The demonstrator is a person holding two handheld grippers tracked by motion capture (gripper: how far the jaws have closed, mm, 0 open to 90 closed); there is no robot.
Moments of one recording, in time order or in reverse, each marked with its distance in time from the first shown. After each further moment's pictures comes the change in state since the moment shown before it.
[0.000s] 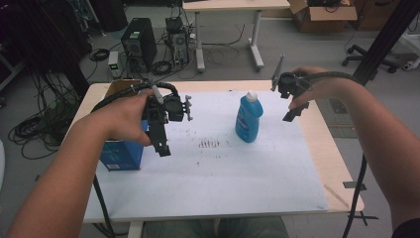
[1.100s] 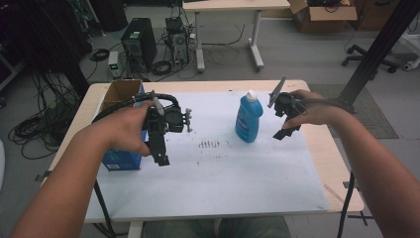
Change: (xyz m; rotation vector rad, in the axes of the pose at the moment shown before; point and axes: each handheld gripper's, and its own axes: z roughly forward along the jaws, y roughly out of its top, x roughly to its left) left arm -0.013 -0.002 0.017 0.017 -0.002 0.027; right arm 0.032 -0.010 0.049 -0.147 0.010 0.126
